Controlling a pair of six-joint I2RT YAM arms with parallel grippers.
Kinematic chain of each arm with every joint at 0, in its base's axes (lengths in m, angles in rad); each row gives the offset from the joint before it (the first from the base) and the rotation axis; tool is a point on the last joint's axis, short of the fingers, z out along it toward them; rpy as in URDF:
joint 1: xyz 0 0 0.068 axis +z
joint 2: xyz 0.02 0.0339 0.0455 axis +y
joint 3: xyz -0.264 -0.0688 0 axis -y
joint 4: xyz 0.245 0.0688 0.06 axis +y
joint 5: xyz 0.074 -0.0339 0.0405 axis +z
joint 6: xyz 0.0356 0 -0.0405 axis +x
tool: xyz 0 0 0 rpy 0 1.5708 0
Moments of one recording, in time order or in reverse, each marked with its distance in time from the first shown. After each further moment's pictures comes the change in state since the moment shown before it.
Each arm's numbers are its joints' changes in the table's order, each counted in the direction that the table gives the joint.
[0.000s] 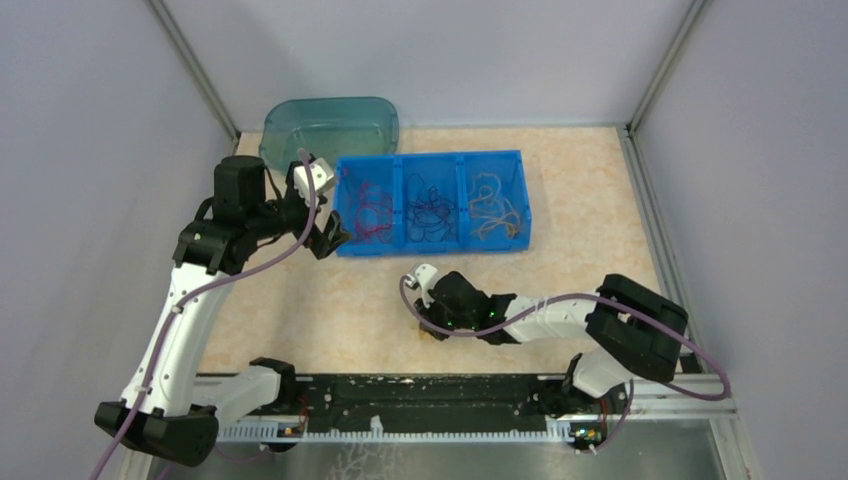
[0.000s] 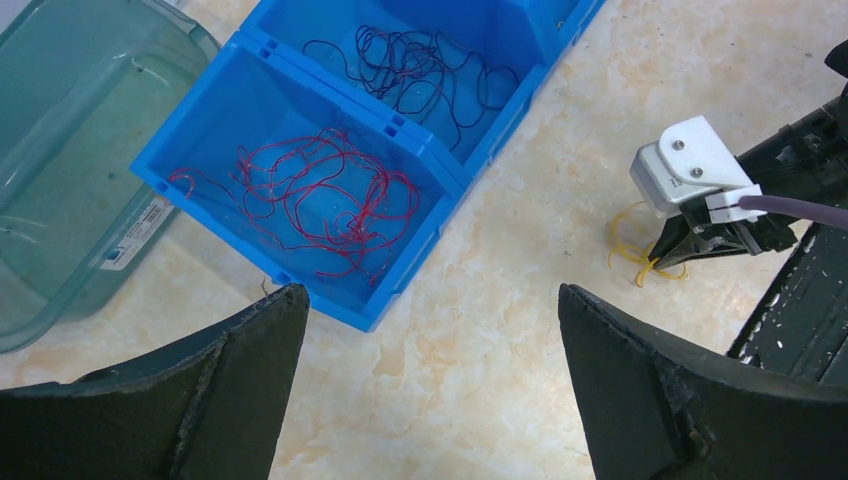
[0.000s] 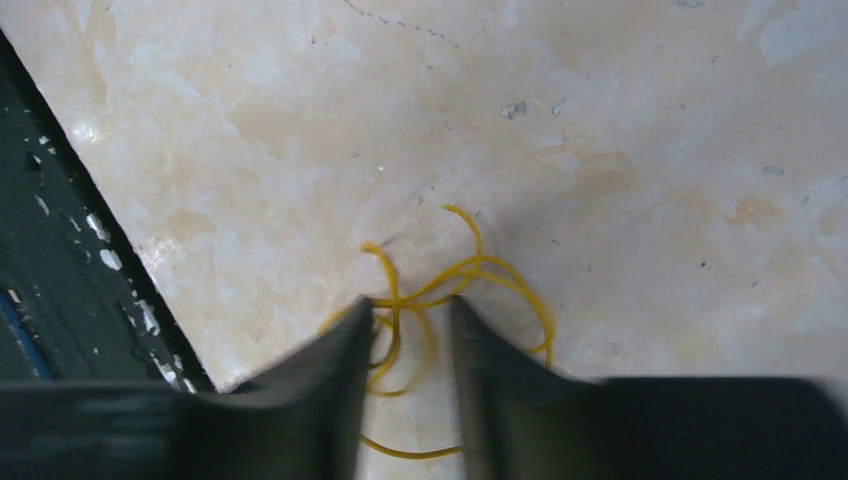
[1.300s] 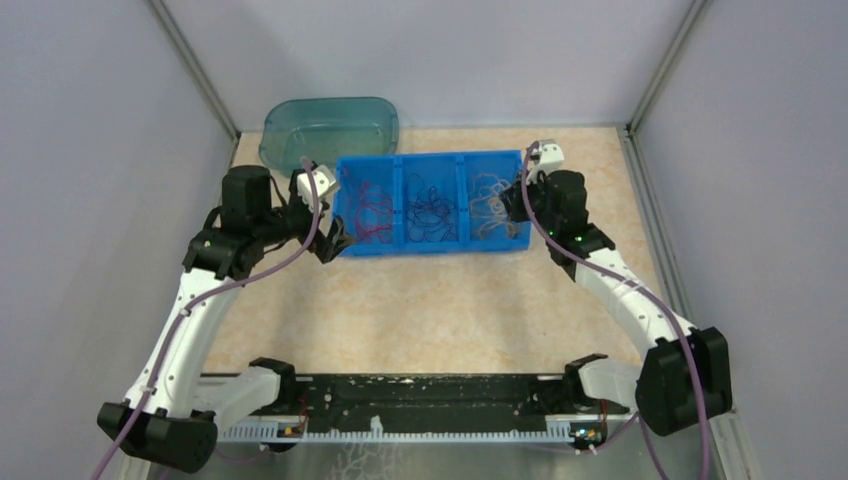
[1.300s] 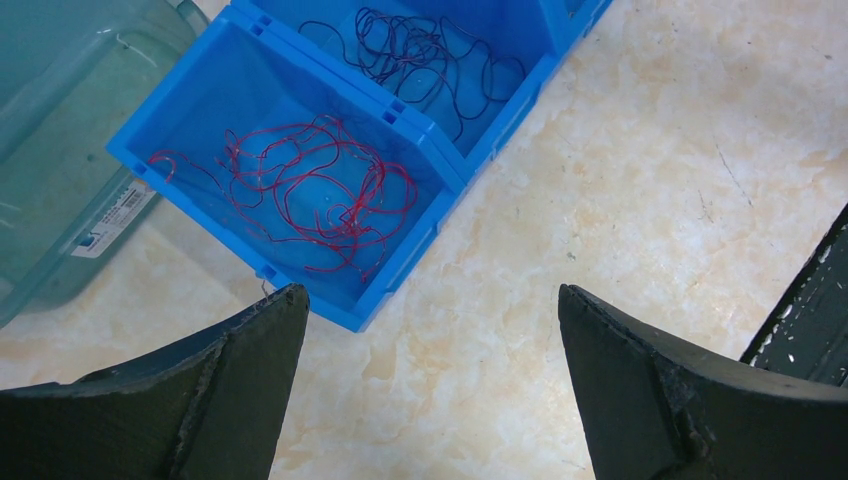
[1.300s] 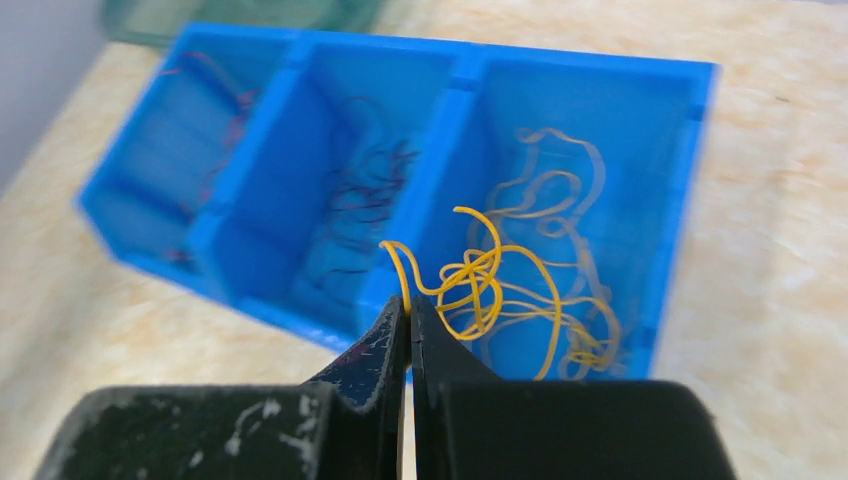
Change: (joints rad) left arm 0.000 -0.031 -0.119 -0.100 0.016 -0.047; right arm -0.758 -0.308 0.271 0.168 0.103 0.010
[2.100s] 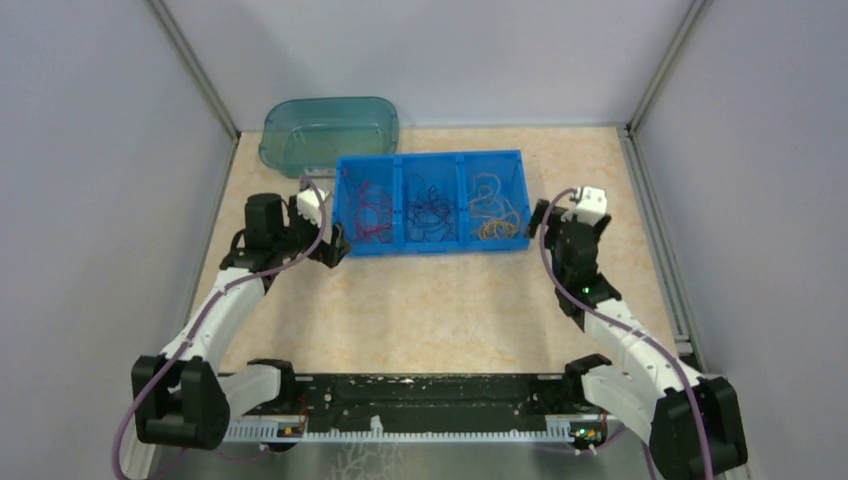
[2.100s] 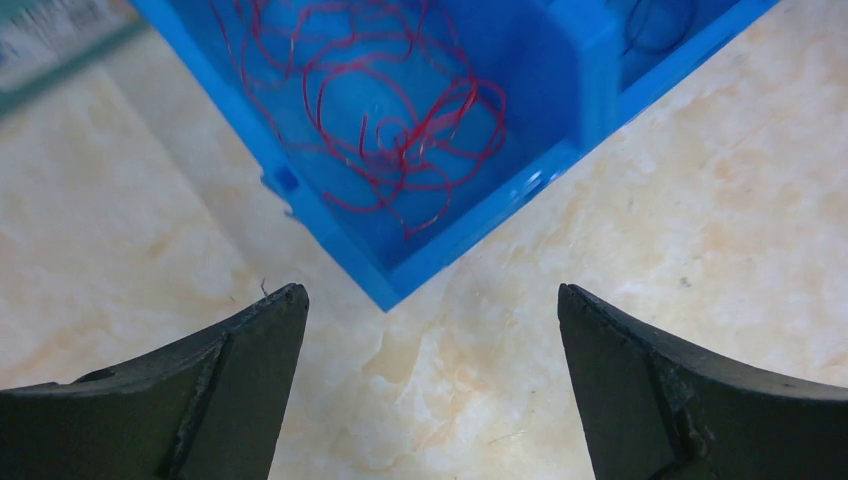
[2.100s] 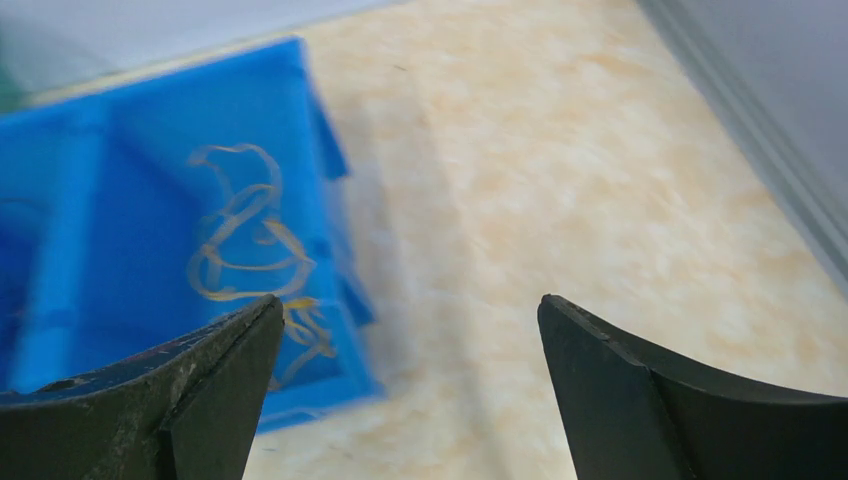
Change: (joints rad) left arm 0.126 0.060 -0.363 -0.418 0.049 -0.135; right arm -0.017 -0.192 -0.287 -0.164 -0.525 0.016
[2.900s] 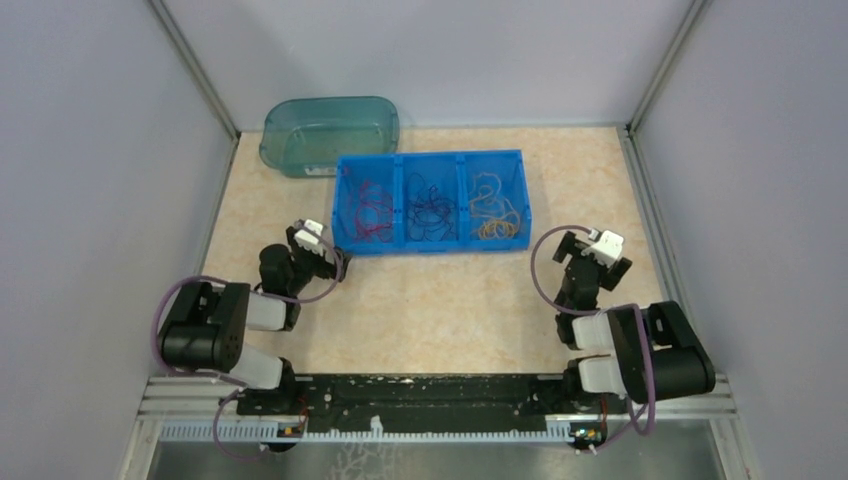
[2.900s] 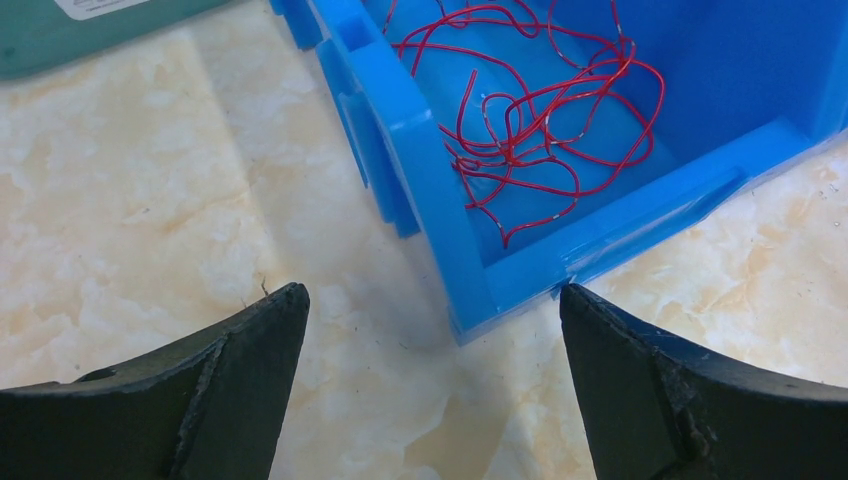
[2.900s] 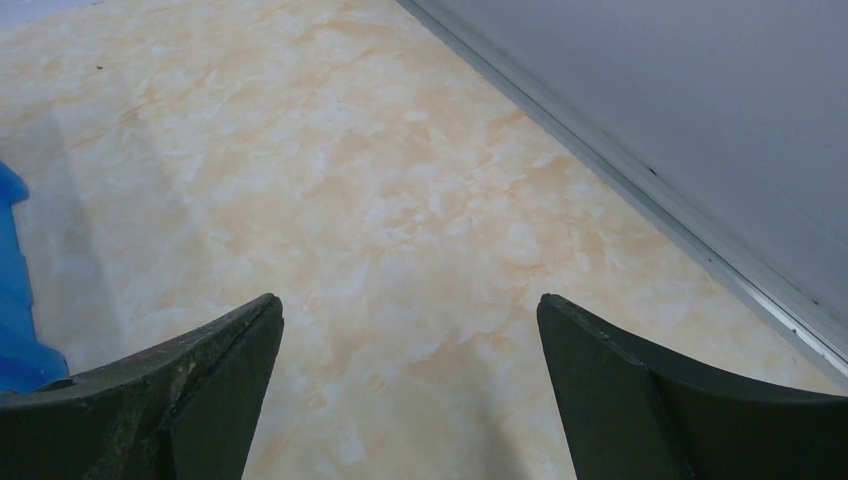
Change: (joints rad) left arm 0.054 0.388 -0.565 -1.254 0.138 -0.123; right arm -0.164 0.332 -0.486 -0.903 -0.336 -0.119
